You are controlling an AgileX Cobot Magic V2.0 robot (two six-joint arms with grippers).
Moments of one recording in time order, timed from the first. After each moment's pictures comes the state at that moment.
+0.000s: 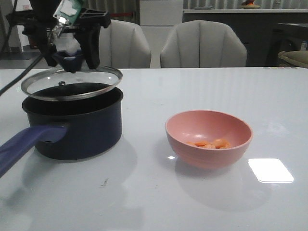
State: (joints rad) left arm -0.41 1.86 -1.70 0.07 1.07 -0.26; right arm 0.07 -0.01 0.03 -0.02 0.07 0.02
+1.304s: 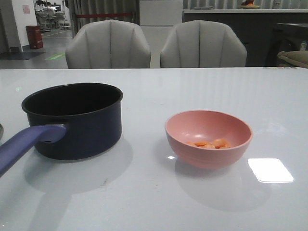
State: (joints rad) left arm 0.07 1.75 -1.13 0.08 0.74 -0.14; right arm 0.07 -0.01 0.03 -0.02 0.07 0.02
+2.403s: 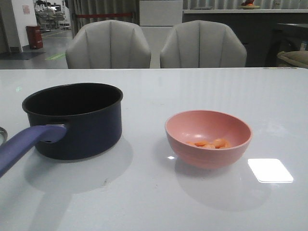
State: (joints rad) left arm 0.02 1.48 -1.17 0.05 0.79 -0.12; right arm 0.07 -0.01 0.03 -0.02 0.07 0.02
